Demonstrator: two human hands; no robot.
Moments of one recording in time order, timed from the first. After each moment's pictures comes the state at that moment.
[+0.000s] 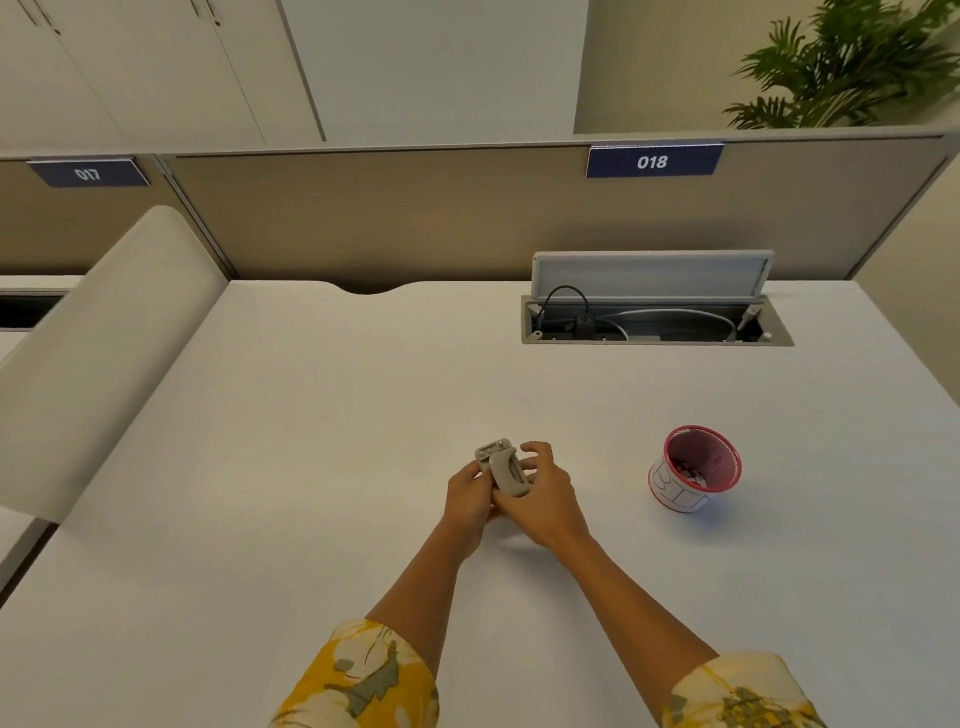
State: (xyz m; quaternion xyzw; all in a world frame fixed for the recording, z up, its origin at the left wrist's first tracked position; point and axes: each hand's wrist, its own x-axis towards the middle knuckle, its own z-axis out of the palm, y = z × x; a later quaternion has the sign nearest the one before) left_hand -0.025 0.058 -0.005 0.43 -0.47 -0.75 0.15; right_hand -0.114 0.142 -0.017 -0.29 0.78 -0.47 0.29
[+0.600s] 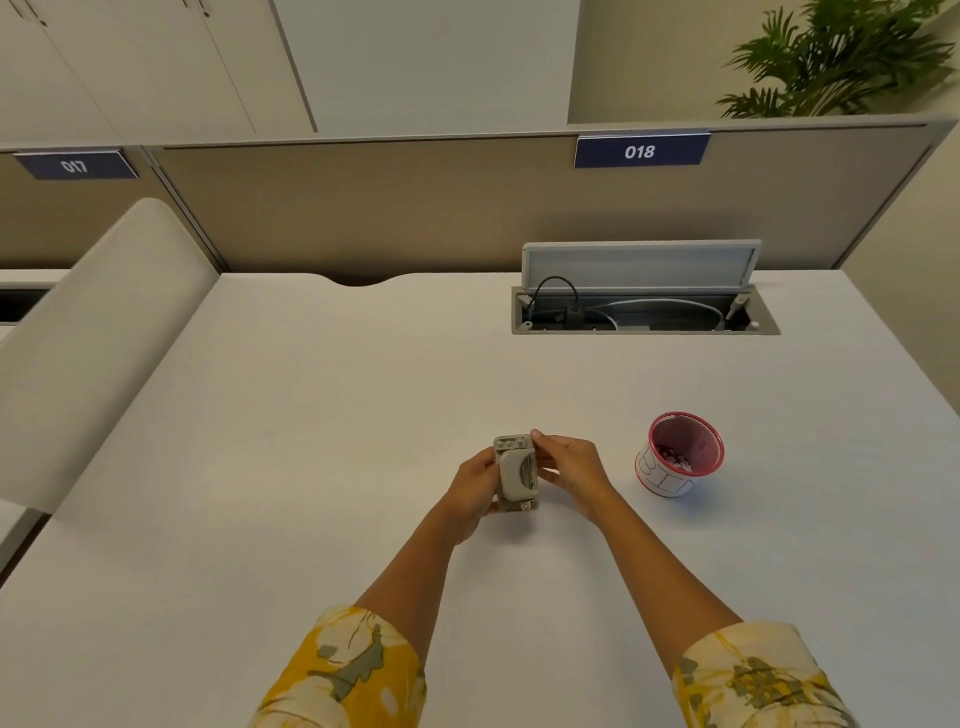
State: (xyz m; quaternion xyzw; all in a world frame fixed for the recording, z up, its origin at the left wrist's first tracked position) left_hand -0.031 0.068 0.008 0.35 -0.54 -0.76 0.05; right_hand -0.169 0.159 -0.011 -0.12 0.66 -0.61 0.42
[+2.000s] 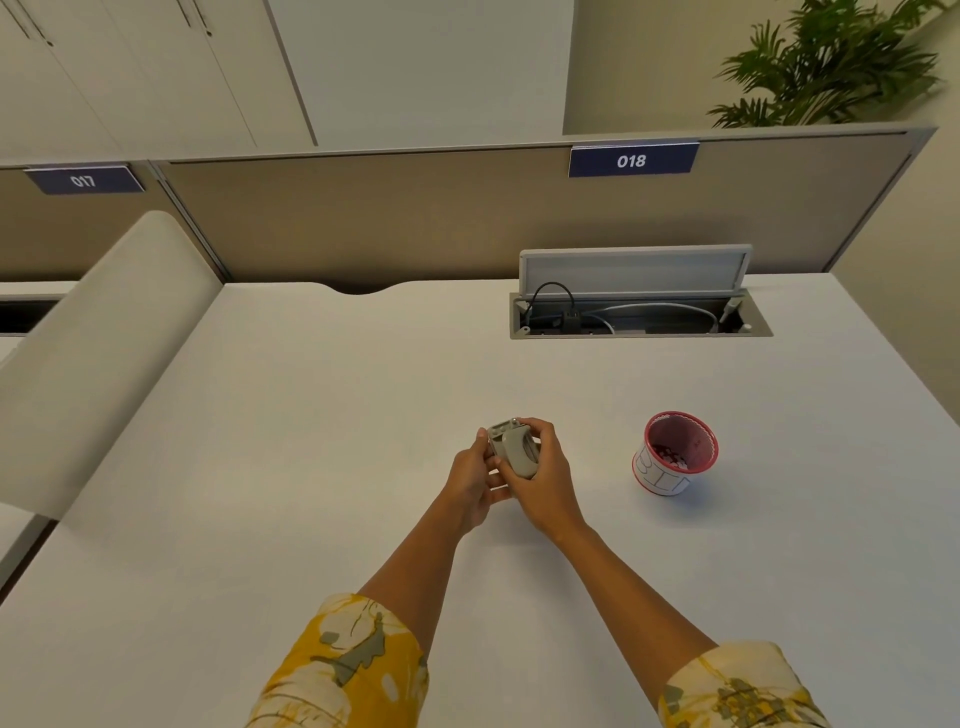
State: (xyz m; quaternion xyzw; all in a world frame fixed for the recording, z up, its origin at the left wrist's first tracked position) left_hand -0.041 0.065 0.019 0.45 -0.42 -0.78 0.10; right_hand -0.112 0.155 -0.003 -0.30 0.70 -0.61 0.21
